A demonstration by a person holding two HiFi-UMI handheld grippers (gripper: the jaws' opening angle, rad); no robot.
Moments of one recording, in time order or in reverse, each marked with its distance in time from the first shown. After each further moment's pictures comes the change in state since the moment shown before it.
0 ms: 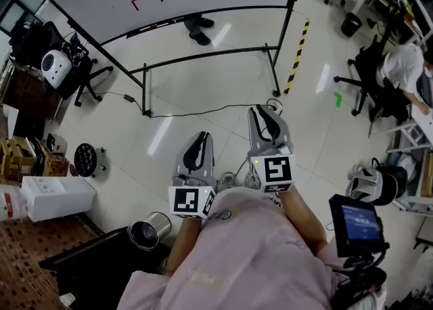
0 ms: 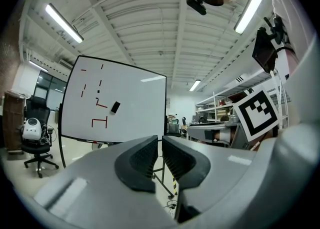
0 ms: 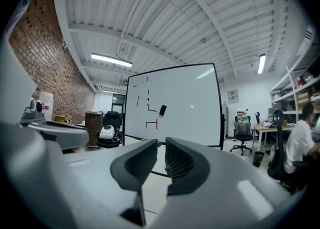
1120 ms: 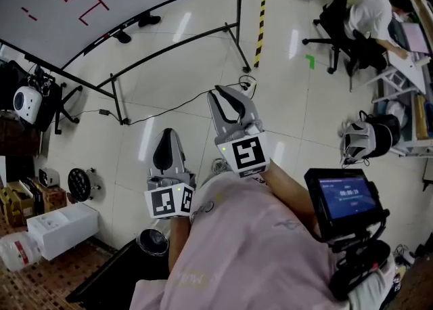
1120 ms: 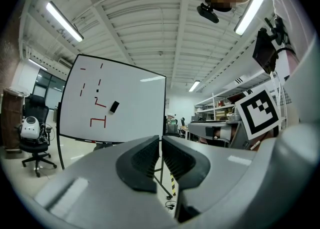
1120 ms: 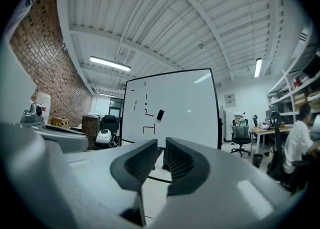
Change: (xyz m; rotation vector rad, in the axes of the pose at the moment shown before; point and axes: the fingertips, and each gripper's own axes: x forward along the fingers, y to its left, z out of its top) left arm 0.008 0.010 0.006 -0.011 0.006 -0.001; right arm 0.008 0.000 0.017 0.000 -0.053 -0.017
